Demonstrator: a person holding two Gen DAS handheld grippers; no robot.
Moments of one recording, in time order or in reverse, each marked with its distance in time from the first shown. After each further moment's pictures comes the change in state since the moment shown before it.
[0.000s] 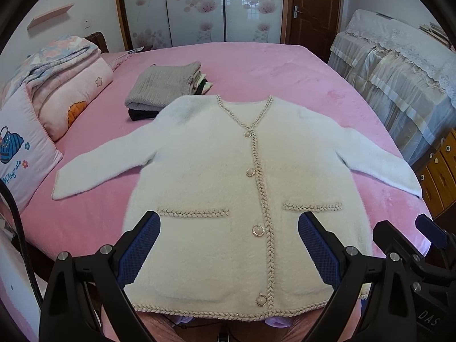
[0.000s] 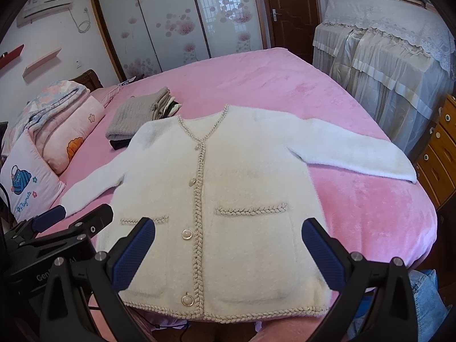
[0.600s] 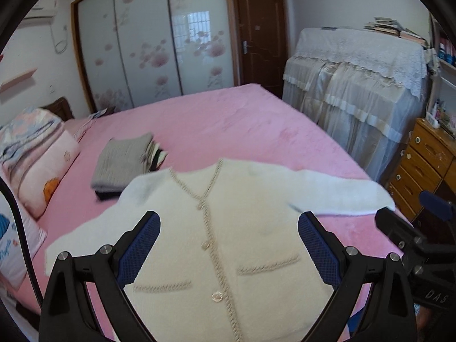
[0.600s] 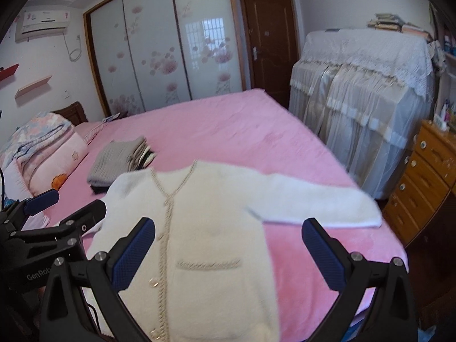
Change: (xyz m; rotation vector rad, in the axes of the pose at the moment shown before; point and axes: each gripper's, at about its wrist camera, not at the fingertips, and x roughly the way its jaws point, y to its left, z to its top) left arm -0.047 -0.094 0.079 0.211 -0.245 -0.123; right arm -0.064 -0.072 0.078 -0.002 -0.236 -0.135
